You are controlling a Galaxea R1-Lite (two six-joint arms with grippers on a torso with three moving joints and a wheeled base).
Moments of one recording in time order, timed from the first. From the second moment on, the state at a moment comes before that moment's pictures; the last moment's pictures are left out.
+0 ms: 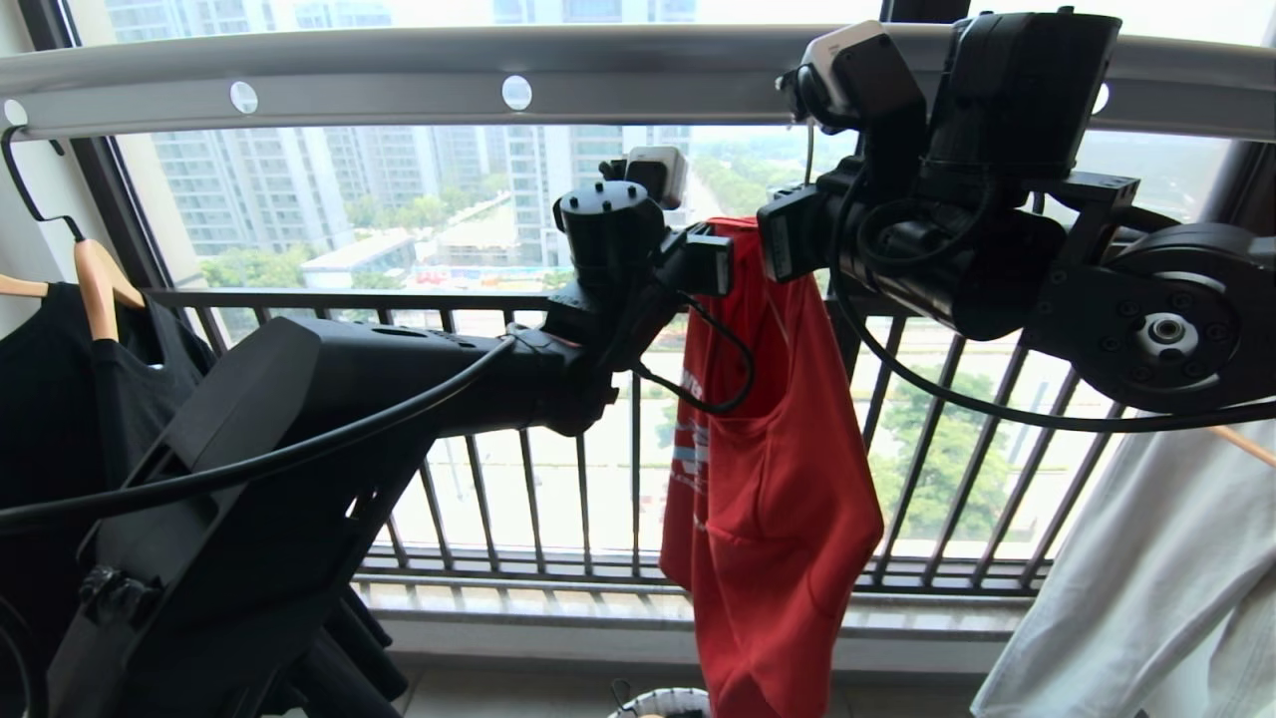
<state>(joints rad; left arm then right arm) -0.64 2.33 -1.96 -0.68 0.12 -0.03 0.60 1.81 -1.49 -0.36 -0.41 -0.32</state>
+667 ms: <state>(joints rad) -0.69 2.32 -1.96 -0.58 0.30 0.02 0.60 1.81 -1.49 -0.36 -0.41 -0.33</state>
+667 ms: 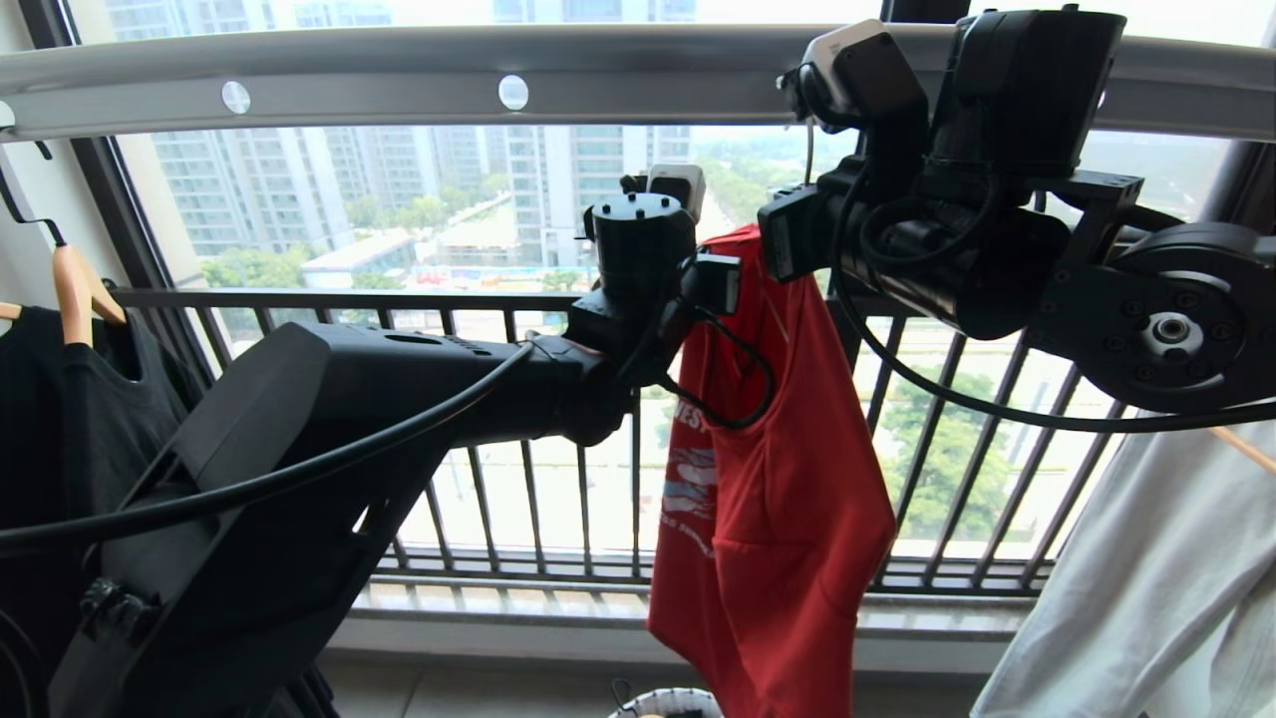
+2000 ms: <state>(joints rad) -0.75 1.88 -1.17 -0.62 0.20 -0.08 0.60 1.80 -1.50 -0.36 -0.41 -0.34</state>
